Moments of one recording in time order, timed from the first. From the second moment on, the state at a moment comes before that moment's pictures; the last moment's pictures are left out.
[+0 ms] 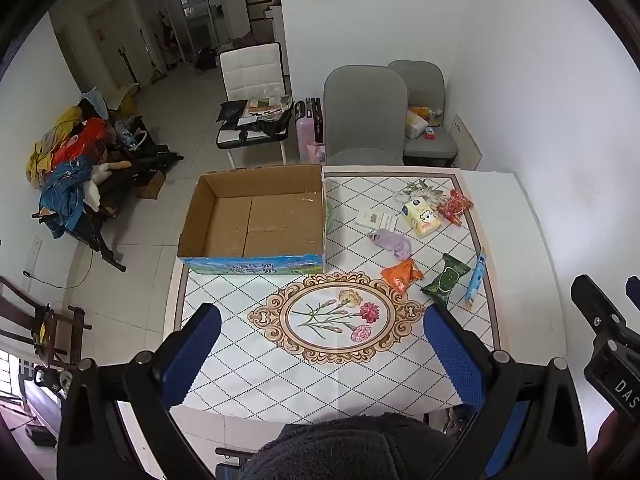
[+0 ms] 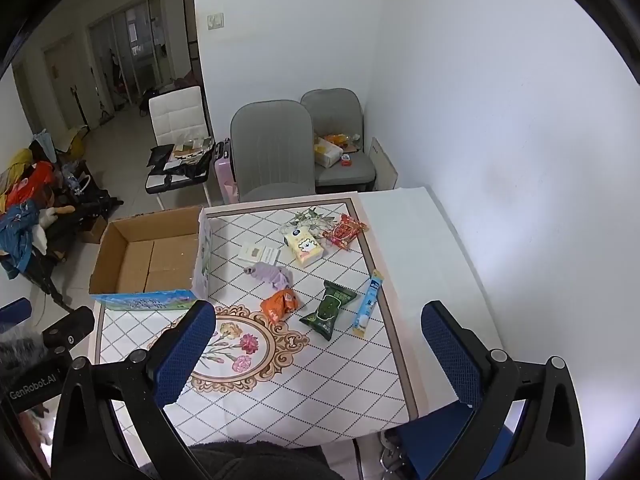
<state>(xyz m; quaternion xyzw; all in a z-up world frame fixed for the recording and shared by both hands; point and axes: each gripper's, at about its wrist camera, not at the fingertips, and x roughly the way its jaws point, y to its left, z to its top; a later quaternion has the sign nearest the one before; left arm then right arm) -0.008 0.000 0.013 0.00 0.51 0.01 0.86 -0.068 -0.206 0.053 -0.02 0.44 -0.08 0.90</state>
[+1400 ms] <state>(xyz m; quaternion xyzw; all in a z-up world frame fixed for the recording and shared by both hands) 0.000 0.001 0.012 -0.01 0.51 0.01 0.86 -0.060 -0.207 0.047 -0.02 0.44 -0.08 0.89</state>
